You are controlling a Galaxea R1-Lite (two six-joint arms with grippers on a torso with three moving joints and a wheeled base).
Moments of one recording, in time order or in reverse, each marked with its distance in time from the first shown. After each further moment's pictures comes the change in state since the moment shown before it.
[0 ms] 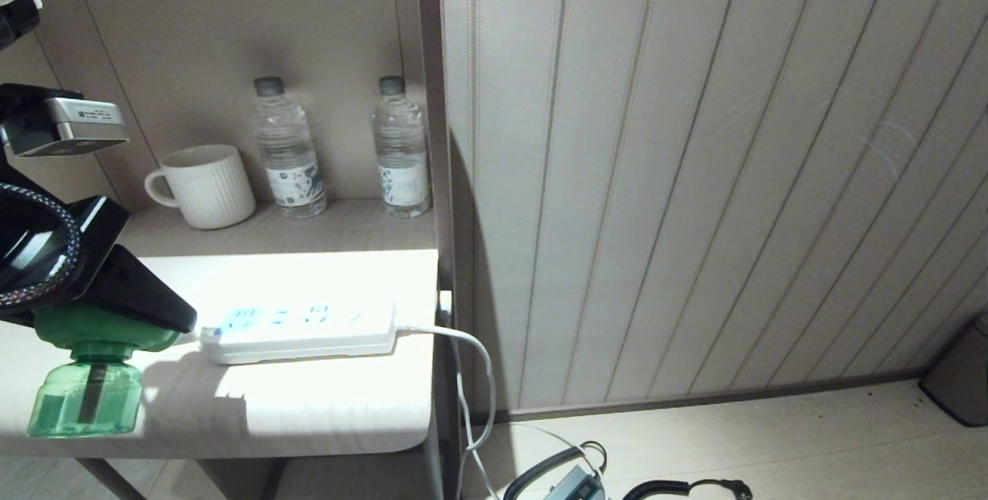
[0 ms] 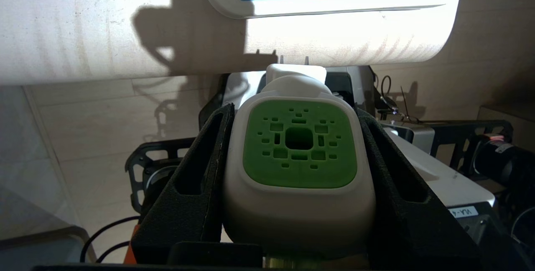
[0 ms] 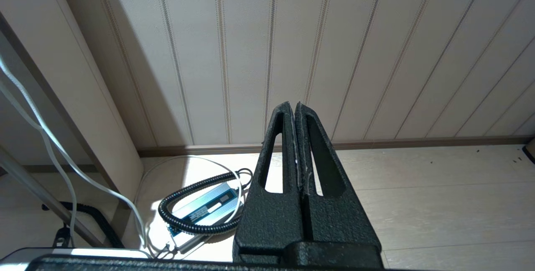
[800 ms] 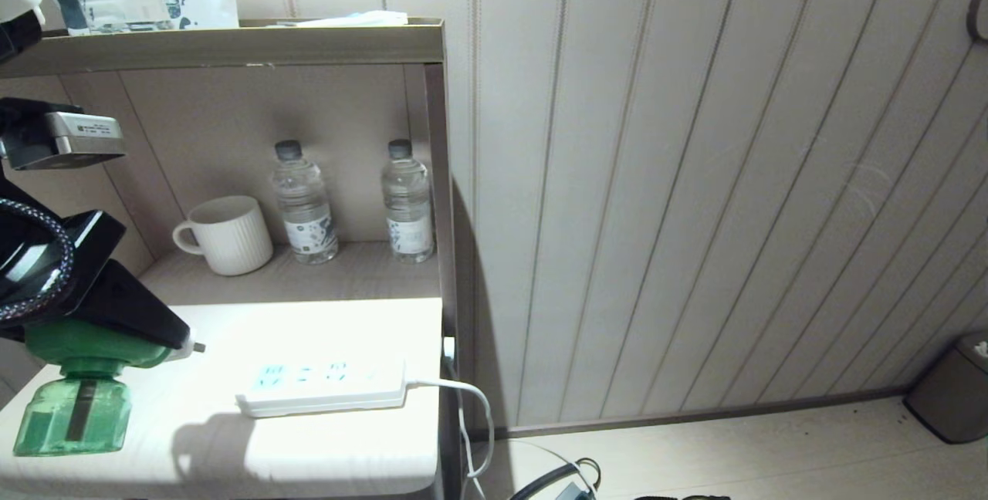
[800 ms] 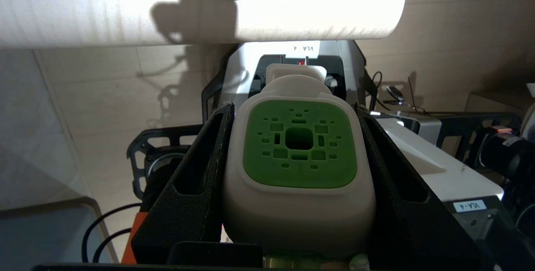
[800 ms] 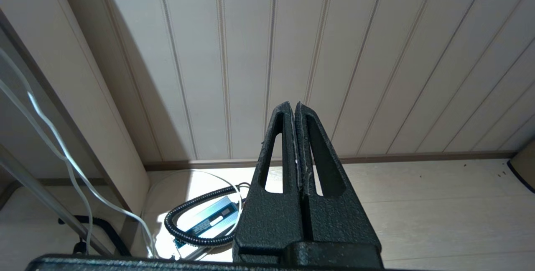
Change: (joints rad) left arm 0.003 -0.002 0.023 0.022 -0.003 -0.003; right arm 0.000 0.000 0.000 0.000 0.000 -0.004
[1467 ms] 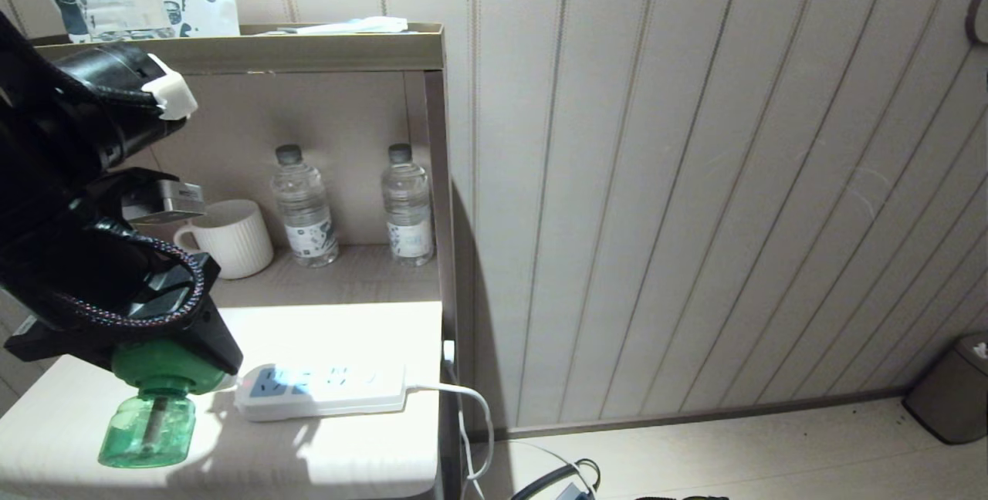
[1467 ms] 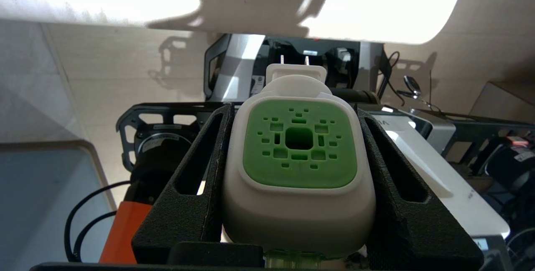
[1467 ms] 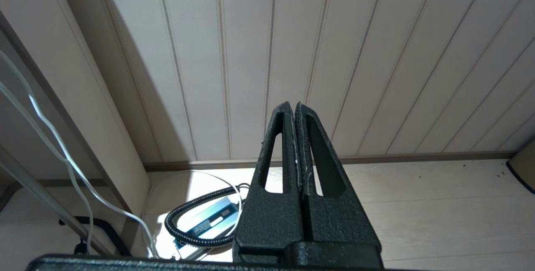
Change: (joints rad) left arm -0.001 0.143 0.071 -0.021 -0.004 -0.077; right arm 0.000 0.000 0.000 0.000 0.000 0.000
